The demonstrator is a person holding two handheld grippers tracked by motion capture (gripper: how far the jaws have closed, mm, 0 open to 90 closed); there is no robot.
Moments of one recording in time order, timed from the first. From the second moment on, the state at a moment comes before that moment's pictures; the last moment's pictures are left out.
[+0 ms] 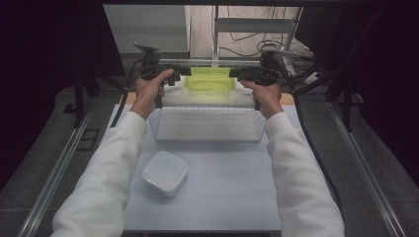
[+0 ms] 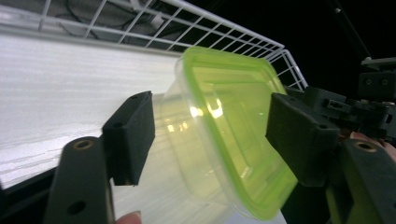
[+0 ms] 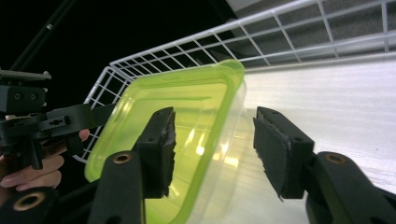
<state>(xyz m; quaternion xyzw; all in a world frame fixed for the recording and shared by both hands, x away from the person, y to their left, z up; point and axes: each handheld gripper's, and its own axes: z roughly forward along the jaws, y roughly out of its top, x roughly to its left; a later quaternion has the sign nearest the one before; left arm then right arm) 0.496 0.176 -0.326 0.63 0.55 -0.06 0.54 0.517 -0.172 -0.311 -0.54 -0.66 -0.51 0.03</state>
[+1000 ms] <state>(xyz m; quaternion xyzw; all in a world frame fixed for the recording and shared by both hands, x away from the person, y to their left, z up) 0.348 0.195 -0.354 0.74 0.45 0.06 0.49 0.390 -0.224 -0.328 -0.42 -0.77 -0.47 -0.08</state>
